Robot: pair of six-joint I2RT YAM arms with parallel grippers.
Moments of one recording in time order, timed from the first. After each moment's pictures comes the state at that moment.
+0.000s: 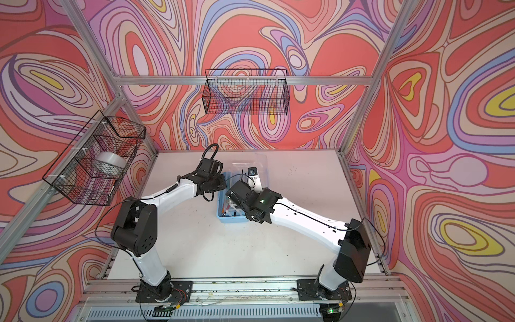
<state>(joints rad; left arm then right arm) -0.39 1.77 1.26 -0.37 -0.04 -0.60 0.98 1.59 1.44 -0.86 0.75 0.67</state>
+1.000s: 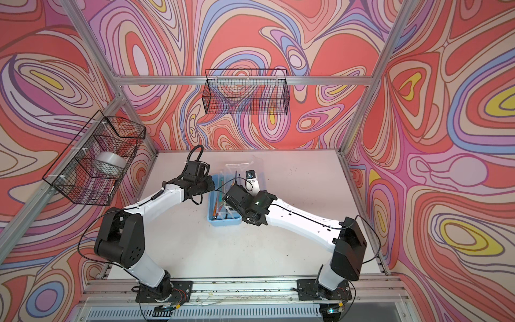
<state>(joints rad) -0.31 1.65 1.14 -0.35 -0.07 -0.58 1.00 1.61 1.43 -0.91 0.81 0.71</state>
